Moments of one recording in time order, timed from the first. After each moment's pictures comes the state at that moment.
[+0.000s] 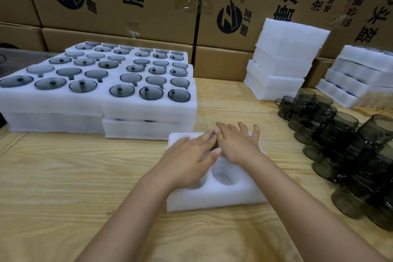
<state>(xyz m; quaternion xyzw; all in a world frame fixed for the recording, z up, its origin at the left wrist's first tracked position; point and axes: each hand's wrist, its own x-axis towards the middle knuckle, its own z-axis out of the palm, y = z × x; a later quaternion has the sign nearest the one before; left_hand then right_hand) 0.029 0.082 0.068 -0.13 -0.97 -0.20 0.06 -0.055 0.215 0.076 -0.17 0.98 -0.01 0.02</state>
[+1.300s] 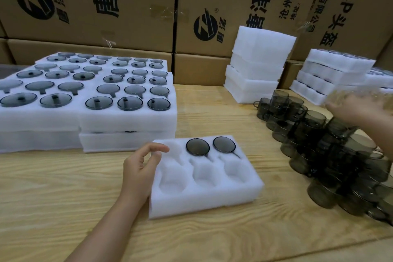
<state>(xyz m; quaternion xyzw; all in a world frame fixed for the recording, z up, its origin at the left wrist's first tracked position) 0.035 0.055 0.028 0.02 -0.71 -0.65 0.28 -0.130 0.465 0.187 0.21 0.98 -0.01 -0.08</state>
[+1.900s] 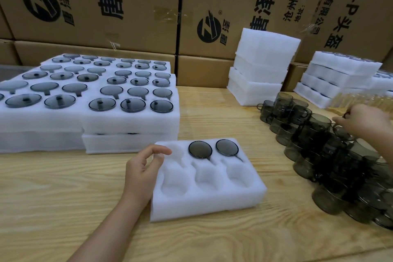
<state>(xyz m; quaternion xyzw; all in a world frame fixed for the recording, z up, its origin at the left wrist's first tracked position) 0.033 0.054 0.026 0.02 -0.70 -0.65 0.28 -0.135 0.481 0.167 0.17 0.97 0.02 -0.15</state>
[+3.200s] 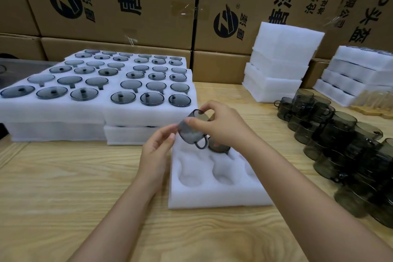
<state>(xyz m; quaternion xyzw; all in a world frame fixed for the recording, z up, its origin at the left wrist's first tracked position) 0.020 0.042 0.035 0.02 -0.58 -0.78 0.25 -0.036 0.184 0.135 -0.21 0.90 -0.38 0.01</state>
